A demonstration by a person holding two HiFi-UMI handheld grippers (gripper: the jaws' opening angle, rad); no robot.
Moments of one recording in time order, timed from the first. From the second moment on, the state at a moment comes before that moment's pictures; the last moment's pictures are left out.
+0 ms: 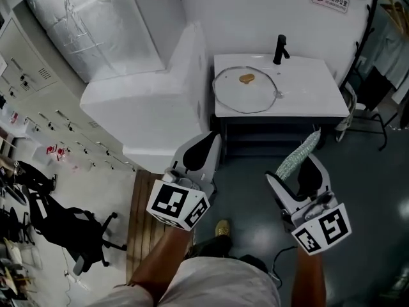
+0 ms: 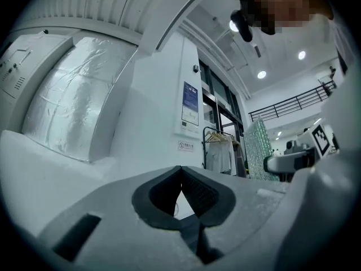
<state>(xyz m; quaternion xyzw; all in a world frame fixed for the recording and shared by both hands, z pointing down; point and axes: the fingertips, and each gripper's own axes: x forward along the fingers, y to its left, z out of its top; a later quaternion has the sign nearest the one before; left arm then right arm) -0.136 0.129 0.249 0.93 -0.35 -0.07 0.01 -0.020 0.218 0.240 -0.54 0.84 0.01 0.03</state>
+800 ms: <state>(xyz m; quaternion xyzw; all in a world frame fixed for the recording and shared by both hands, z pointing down) -0.102 -0.019 0.282 0.93 -0.36 -0.05 0.05 -0.008 0.063 0.245 -0.53 0.85 0.01 0.01</state>
